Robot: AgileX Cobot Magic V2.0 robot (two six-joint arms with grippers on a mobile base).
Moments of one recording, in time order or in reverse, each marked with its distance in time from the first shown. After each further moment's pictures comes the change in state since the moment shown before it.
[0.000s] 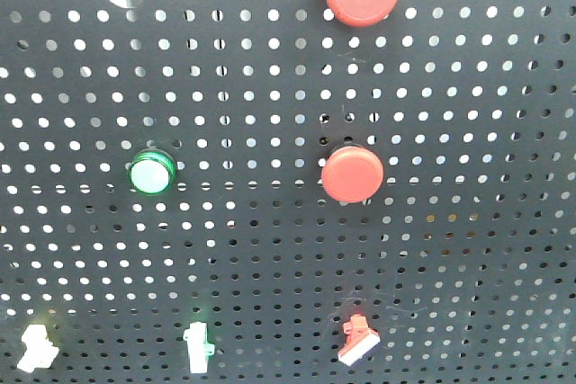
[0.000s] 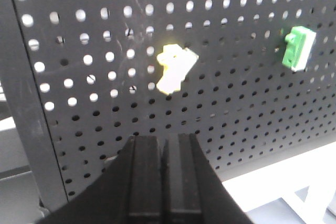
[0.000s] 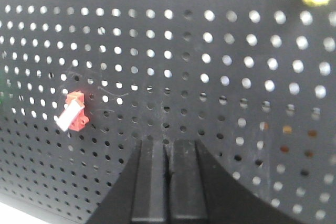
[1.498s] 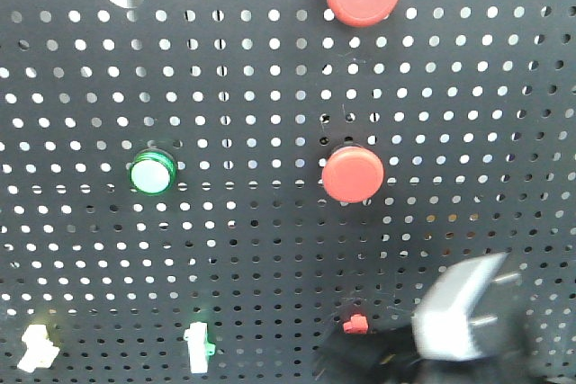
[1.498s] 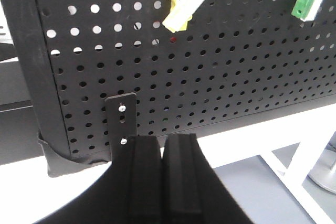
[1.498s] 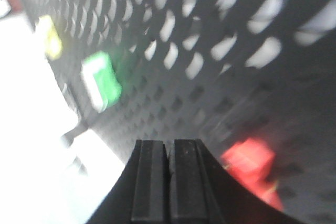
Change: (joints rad) left arm 0.000 -0.087 0.000 -0.009 0.213 -0.060; right arm -0.004 0.852 -0.408 0.050 0.487 -0.049
